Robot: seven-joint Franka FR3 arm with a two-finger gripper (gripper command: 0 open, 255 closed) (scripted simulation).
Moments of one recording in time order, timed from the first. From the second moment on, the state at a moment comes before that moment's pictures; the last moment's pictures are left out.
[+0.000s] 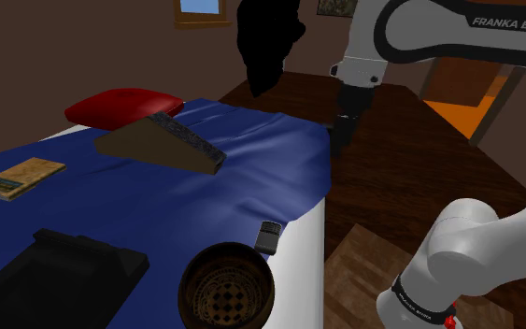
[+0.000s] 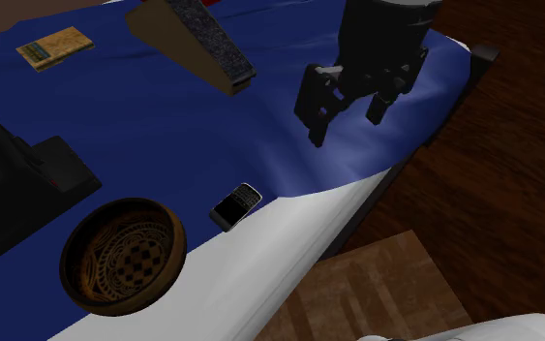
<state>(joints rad) -0.01 -0.76 0.04 -2.34 0.09 1.54 -0.15</state>
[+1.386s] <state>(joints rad) -0.23 -0.50 0.67 -2.53 0.31 2.07 0.97</state>
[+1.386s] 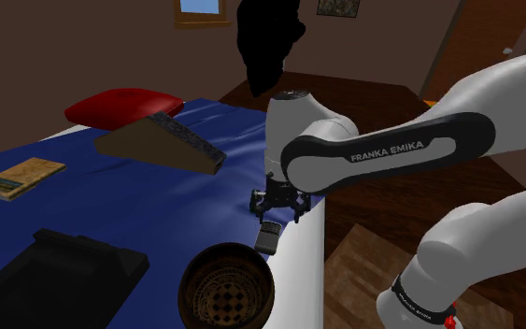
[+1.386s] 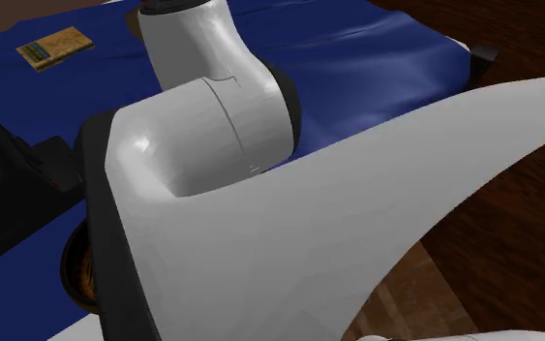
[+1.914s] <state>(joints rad) -0.33 -0.32 0.83 -2.54 0.25 2.25 1.21</state>
